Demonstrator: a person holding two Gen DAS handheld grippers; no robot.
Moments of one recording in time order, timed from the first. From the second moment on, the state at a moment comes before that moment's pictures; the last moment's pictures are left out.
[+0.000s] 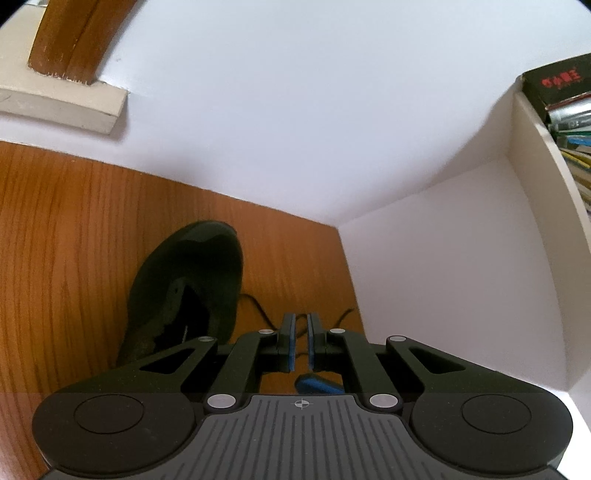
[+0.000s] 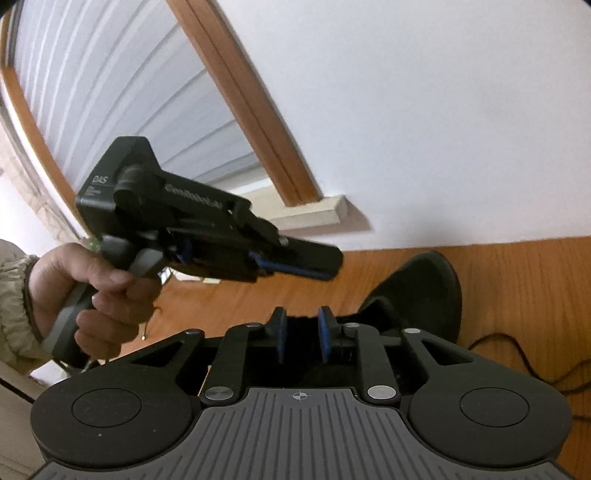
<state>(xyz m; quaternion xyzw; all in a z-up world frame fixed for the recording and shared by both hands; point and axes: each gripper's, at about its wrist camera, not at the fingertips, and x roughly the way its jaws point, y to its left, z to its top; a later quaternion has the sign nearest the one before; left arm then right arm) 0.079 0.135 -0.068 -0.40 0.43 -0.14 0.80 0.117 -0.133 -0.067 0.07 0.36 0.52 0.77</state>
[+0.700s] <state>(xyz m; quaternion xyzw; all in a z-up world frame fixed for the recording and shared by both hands) 0.041 0.143 -0.090 -0.34 0.47 -0.08 0.81 0.098 -0.166 -0.161 -0.04 0.45 0.49 0.74</state>
